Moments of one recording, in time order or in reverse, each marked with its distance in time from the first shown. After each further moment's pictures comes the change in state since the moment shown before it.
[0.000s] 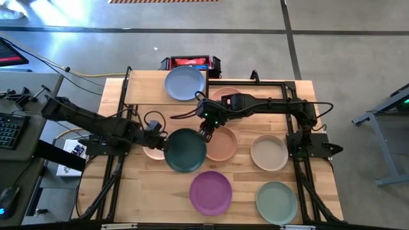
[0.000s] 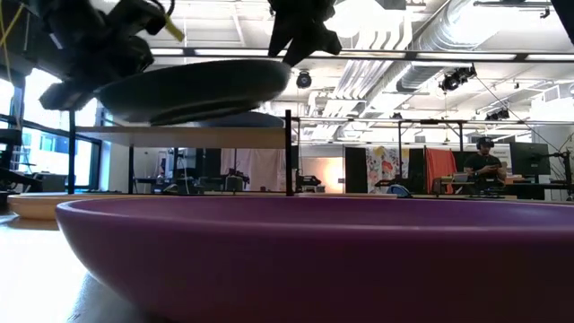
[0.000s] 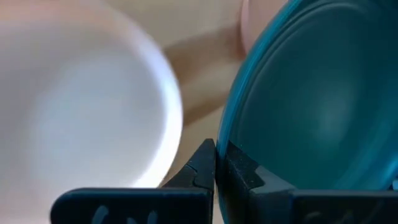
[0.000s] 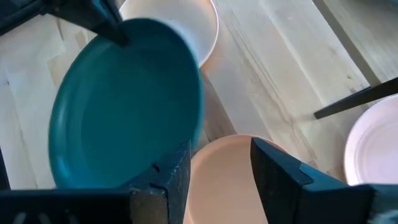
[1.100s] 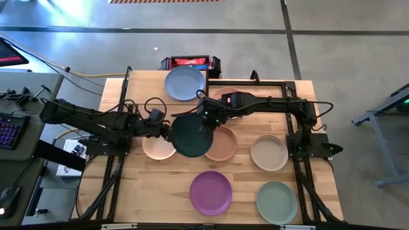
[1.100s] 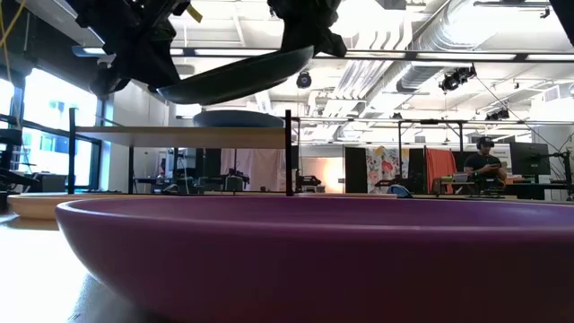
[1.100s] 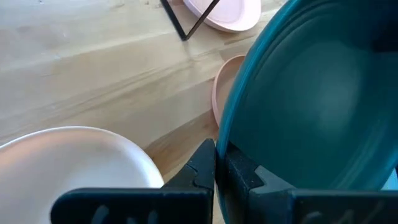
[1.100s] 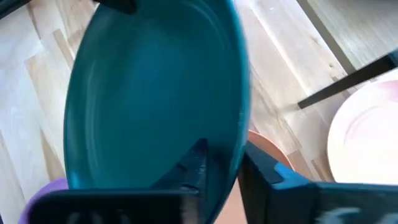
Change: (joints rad) left arm 0.104 0.000 0.073 0.068 -0.150 0.255; right arm -0.014 0.000 0.000 -0.040 0.016 0.021
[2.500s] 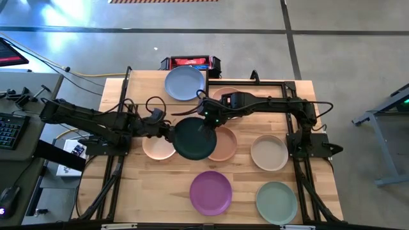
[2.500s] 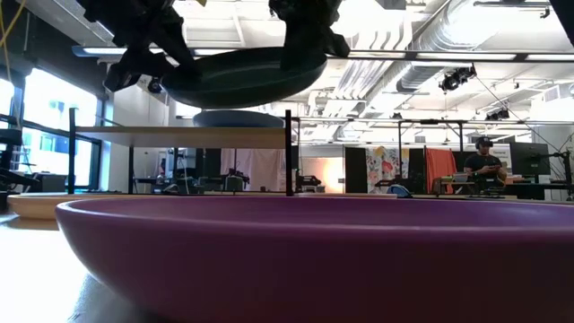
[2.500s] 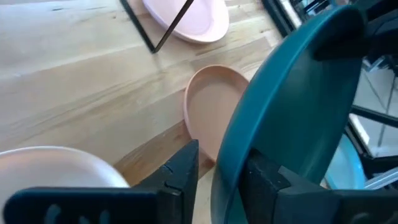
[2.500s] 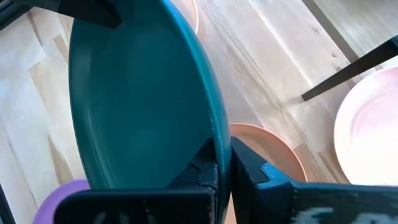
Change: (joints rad) left arm 0.001 0.000 0.000 0.114 0.007 0.056; right arm 0.003 0.000 0.000 -0.009 -0.008 0.057
